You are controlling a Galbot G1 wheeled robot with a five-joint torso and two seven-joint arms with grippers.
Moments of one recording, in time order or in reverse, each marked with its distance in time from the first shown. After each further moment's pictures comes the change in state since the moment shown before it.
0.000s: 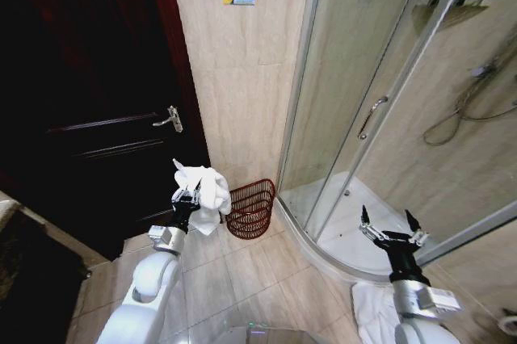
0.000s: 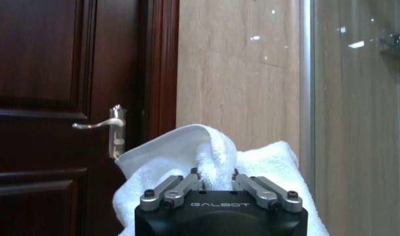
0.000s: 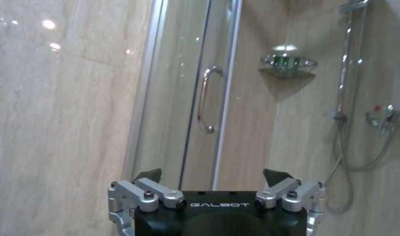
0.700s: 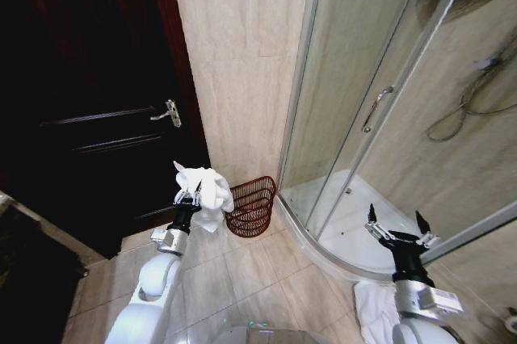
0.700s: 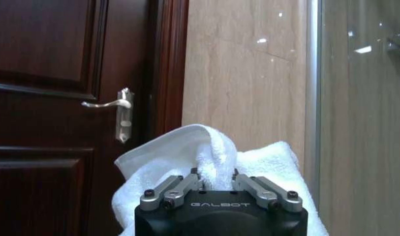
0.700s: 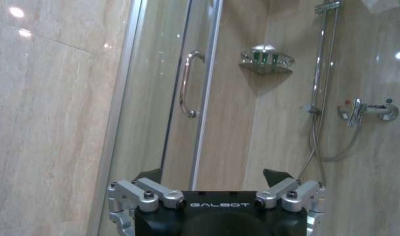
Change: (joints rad) left arm 0.012 -0.041 -0.014 0.046 0.007 -0.076 0.022; right arm -0.004 0.002 -0.023 -0.015 -0.033 0.017 0.104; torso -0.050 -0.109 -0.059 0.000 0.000
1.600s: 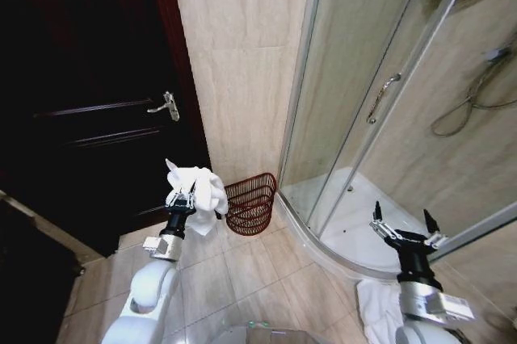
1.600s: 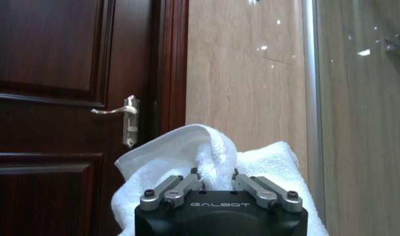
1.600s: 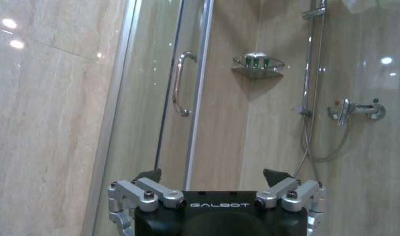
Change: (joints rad) left arm 0.055 -0.024 -0.010 -0.080 0.046 -0.017 -0.017; right arm -0.028 -0.002 0.024 0.021 0.042 0.044 0.017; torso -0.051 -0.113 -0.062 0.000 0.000
